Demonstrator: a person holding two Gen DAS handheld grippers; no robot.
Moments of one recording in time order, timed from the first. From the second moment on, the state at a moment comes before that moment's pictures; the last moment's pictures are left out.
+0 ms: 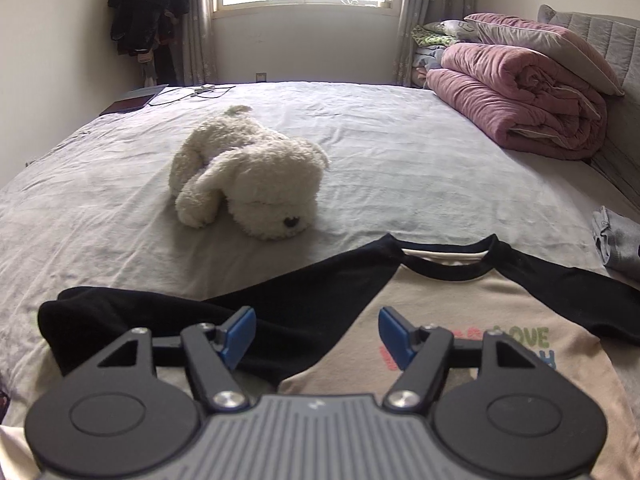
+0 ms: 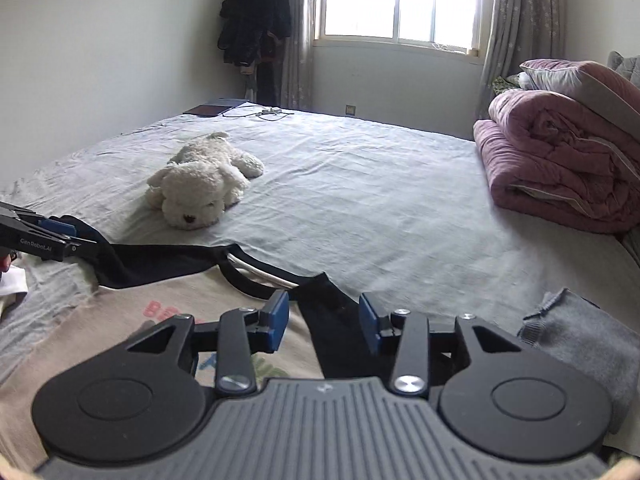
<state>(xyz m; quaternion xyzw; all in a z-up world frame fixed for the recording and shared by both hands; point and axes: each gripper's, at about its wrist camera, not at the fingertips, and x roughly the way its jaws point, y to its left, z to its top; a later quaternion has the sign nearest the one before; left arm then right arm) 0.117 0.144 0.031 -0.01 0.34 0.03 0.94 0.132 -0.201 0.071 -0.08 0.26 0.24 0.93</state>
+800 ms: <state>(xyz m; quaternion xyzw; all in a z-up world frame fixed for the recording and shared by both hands) 0.099 0.305 -0.004 -0.07 0.38 0.18 0.91 0.157 0.004 0.049 -0.05 0.29 0.33 0.90</state>
